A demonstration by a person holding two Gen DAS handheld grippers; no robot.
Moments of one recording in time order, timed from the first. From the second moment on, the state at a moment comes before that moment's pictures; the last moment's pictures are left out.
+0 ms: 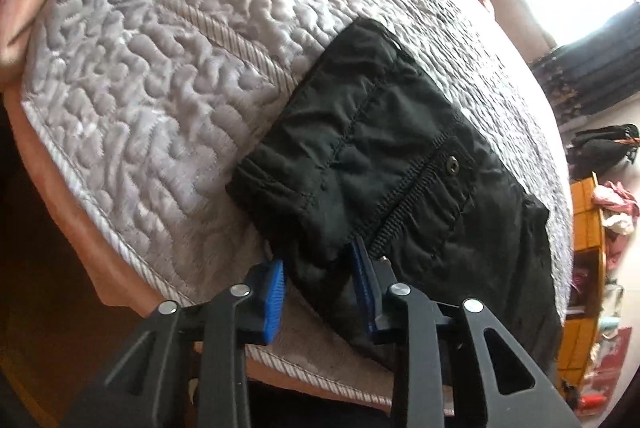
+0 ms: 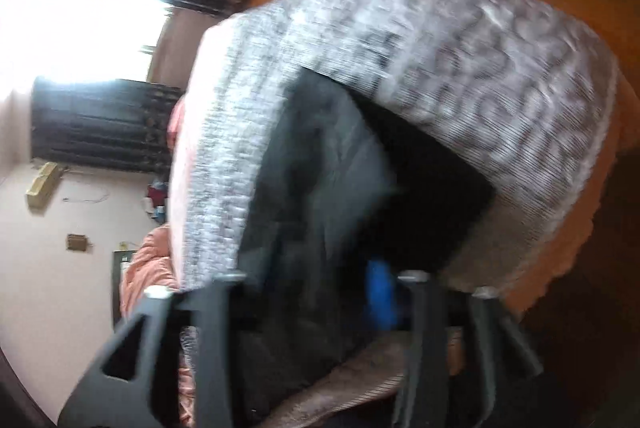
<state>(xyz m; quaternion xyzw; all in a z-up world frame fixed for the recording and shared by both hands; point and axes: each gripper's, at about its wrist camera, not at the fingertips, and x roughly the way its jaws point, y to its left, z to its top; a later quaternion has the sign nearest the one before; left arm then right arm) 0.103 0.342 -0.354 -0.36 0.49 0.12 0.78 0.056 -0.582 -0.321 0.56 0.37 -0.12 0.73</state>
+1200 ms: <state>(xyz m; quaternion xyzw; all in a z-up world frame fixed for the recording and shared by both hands) 0.090 0.350 -0.342 -0.37 0.45 0.17 0.79 0.008 -0.608 -0.370 0.58 0.36 -0.15 0.72</state>
